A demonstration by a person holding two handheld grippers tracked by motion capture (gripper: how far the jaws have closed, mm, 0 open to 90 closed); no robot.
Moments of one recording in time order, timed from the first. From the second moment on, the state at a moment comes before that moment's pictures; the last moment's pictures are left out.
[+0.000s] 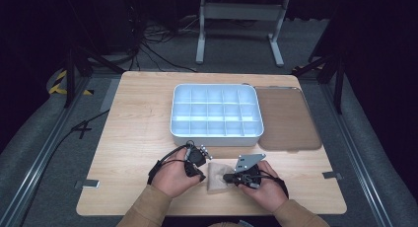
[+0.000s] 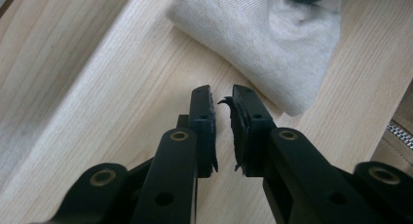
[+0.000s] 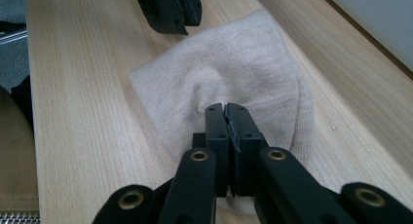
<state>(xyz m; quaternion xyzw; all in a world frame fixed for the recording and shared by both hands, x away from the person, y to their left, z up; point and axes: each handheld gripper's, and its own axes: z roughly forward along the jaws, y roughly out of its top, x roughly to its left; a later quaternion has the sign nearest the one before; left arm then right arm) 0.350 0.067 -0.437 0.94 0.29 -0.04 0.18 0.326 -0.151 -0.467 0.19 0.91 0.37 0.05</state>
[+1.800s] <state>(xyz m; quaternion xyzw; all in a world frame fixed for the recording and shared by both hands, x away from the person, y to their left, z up) 0.340 0.020 -0.425 0.96 0.18 0.02 0.22 0.322 -0.151 -0.469 0.19 0.90 0.38 0.06</state>
